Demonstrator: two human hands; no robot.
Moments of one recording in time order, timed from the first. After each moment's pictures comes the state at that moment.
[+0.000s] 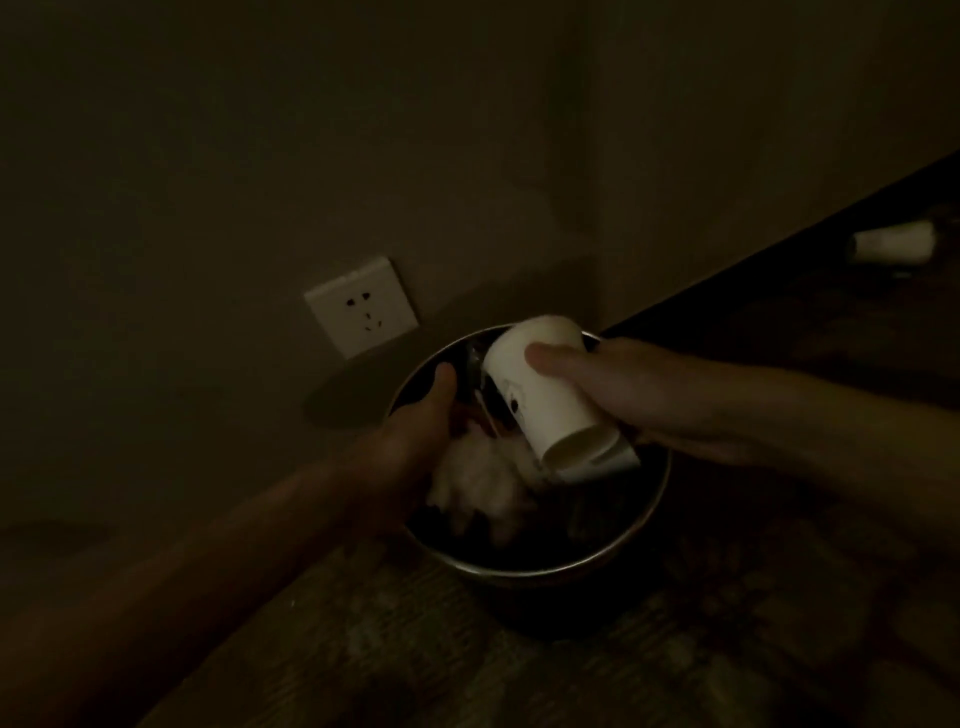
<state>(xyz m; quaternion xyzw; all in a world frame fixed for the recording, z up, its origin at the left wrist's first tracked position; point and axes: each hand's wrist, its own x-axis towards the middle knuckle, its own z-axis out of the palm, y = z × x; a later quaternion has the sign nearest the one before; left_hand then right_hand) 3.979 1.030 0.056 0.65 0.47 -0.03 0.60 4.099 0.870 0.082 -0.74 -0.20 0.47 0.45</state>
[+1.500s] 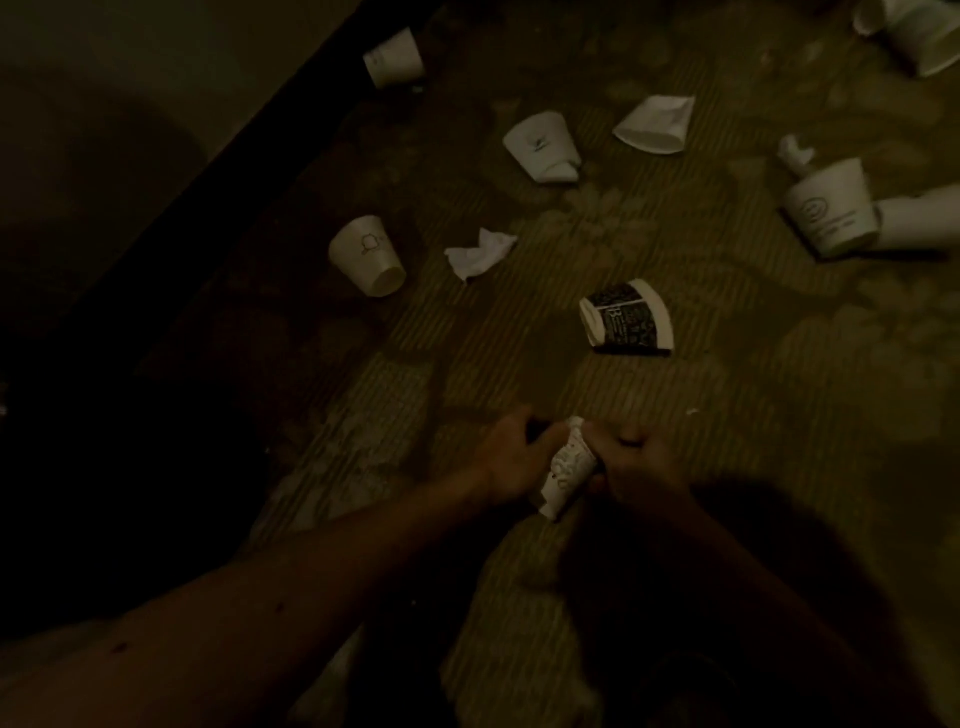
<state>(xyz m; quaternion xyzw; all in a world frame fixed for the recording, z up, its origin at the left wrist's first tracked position) 4.064 0.619 -0.139 0.83 0.07 -0.31 0.46 4.036 0.474 -0.162 -0.68 0.35 0.19 0.62</state>
